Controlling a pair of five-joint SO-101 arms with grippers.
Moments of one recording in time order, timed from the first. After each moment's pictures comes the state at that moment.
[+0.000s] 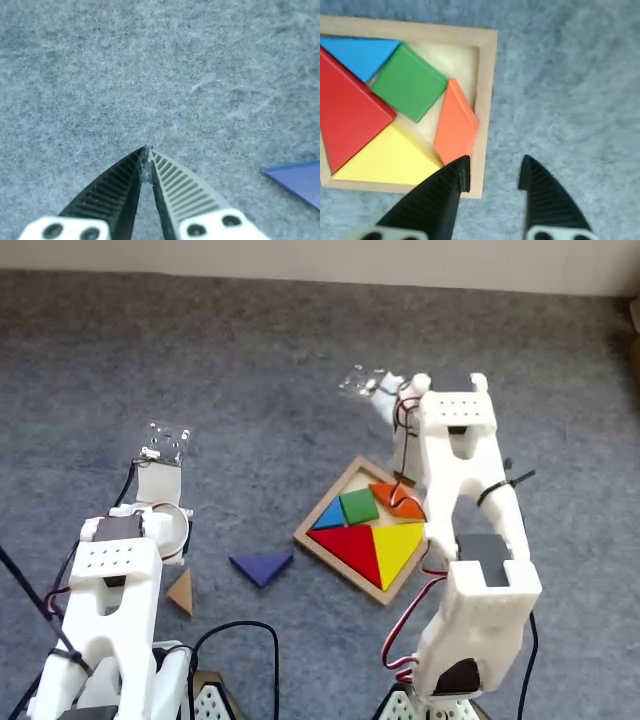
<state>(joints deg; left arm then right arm) -13.2 -35.5 63.7 48.1 -10.0 -6.9 19.5 -10.2 83.1 58.5</state>
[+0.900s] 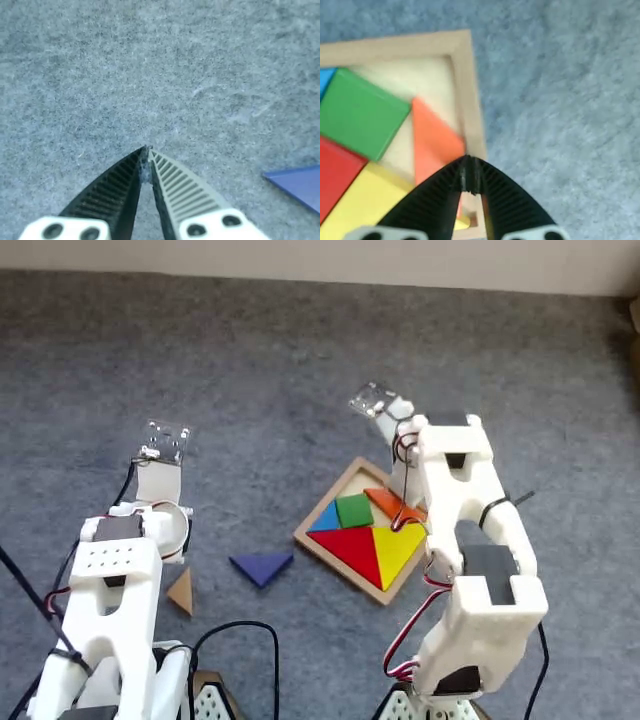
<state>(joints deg) -13.2 -35.5 63.7 47.3 -10.0 -6.8 14.3 12.6 60.2 48.5</state>
